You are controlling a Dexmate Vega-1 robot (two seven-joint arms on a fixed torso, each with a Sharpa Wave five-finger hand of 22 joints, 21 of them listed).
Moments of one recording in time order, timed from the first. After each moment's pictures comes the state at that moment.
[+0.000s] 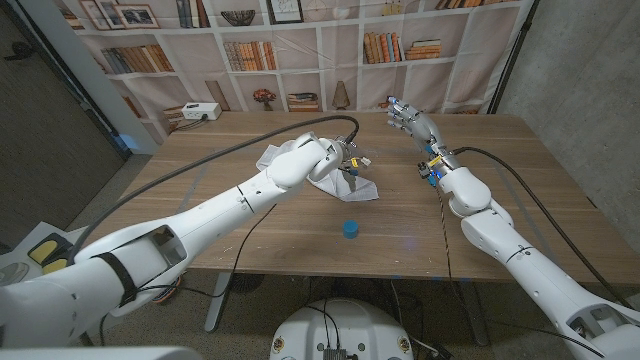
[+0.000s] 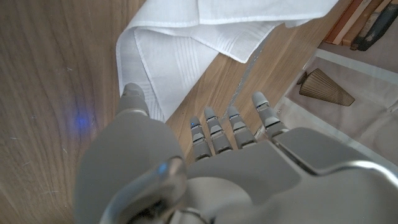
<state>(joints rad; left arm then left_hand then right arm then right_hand) 0.43 0.47 0.96 -1.75 1.30 0.11 -0.74 0.76 -0.05 0.10 -0.11 0.29 0.26 -0.19 0.20 0.19 0.27 -0.15 0.24 0.30 0.17 -0.04 0.21 0.22 -0.04 0.14 0.70 0.18 -0.88 -0.51 -0.35 -1.47 0.32 0.47 0.03 0.27 0.12 0.33 -0.10 0.18 0.24 -0.04 0.19 0.18 0.25 0.09 0.20 0.20 0.23 0.08 0.26 0.25 0.27 0.16 0.20 0.18</state>
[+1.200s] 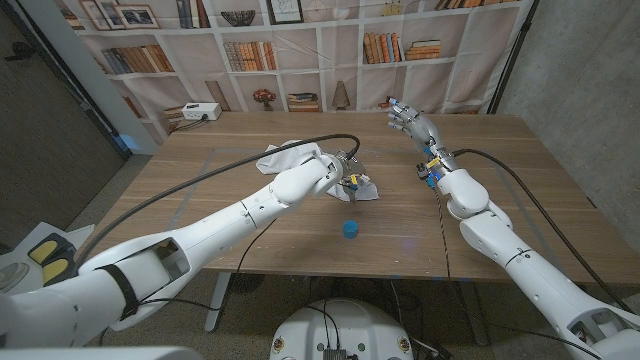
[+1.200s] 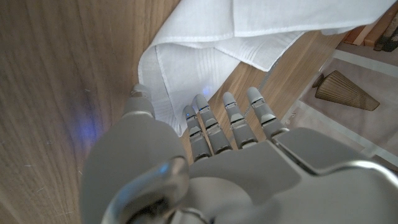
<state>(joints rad) 0.48 0.46 0.97 -1.68 1.34 0.10 -0.70 0.86 0.10 0.18 -0.14 0.28 0.50 -0.16 0.24 0.18 0.54 -0.19 0.31 0.26 0.41 -0.04 0.28 0.21 0.10 0.07 0.70 0.18 -0.90 -0.51 -0.35 -1.50 0.28 0.43 -0.02 0.28 0.13 0.33 -0.10 0.18 0.24 -0.04 0.19 0.18 0.26 0.09 0.20 0.20 0.24 0.08 0.26 0.25 0.28 0.16 0.20 0.18</state>
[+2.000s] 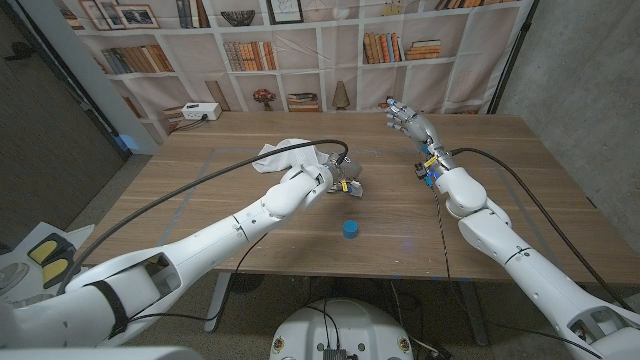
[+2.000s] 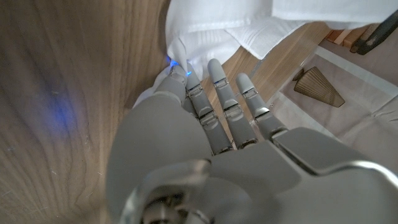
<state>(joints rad) 0.58 0.49 0.92 -1.68 1.29 0.18 -0.40 1.18 0.15 0.31 -0.17 0.18 0.98 -0.10 0.45 0.23 0.97 -0.19 0.53 0.35 0.82 -0.10 0.45 0.37 0.28 0.01 0.82 0.21 -0.89 -0.52 -0.36 -1.51 0.27 0.40 -0.03 0.28 0.13 0.33 -0.10 0.18 0.24 -0.04 0.19 0.18 0.26 0.09 0.20 0.20 0.24 0.08 0.26 0.25 0.28 0.16 0.20 0.18</state>
